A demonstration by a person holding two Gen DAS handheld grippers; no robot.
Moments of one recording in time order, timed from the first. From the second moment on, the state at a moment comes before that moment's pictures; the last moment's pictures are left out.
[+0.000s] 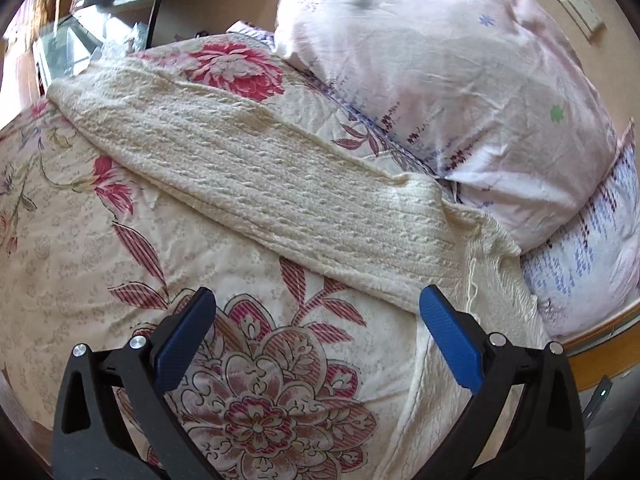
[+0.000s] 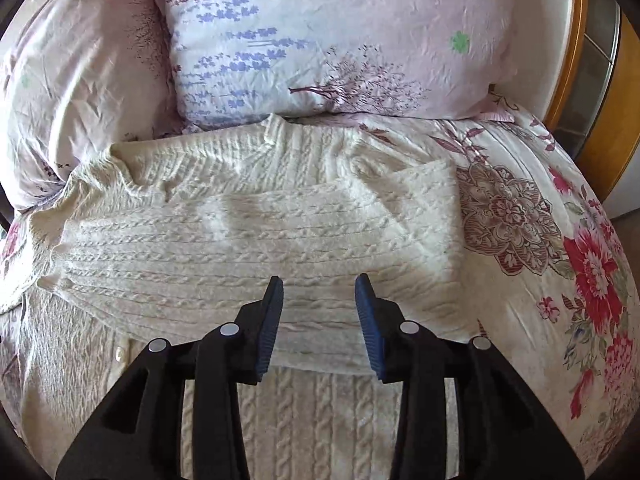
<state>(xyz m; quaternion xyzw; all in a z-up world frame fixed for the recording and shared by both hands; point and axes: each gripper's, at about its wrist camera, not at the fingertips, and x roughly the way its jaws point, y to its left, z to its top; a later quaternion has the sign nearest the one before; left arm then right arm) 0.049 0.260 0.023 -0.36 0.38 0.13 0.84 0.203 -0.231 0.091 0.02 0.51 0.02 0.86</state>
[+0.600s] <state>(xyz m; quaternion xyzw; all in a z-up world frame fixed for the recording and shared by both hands) 0.080 0.315 -0.018 -0.62 0.29 0.14 0.72 0.174 -0.208 0.112 0.01 0.49 0.06 0.87</state>
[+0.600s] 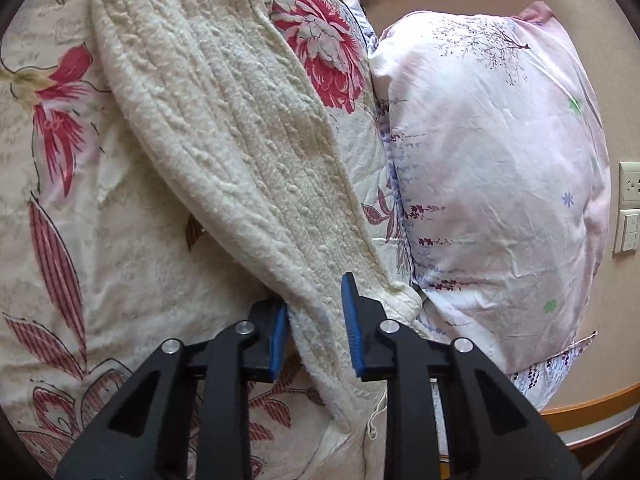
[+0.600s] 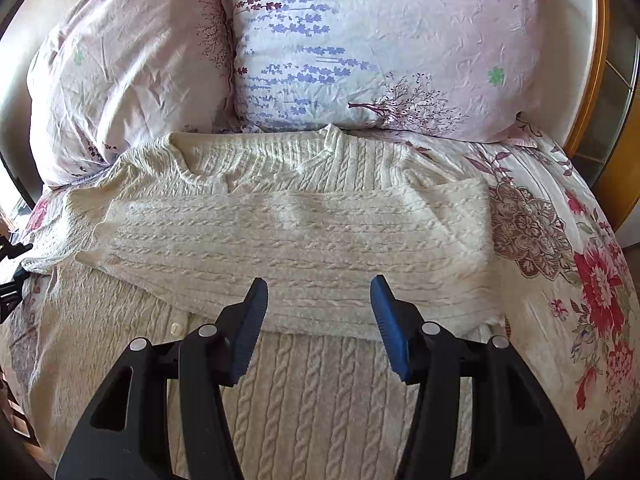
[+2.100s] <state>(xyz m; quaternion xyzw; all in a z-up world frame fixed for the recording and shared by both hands) 0.044 0.098 0.035 -0.14 0.42 -0.03 0.90 0.187 -0.031 0.178 -0.02 0.41 0.40 0.82</state>
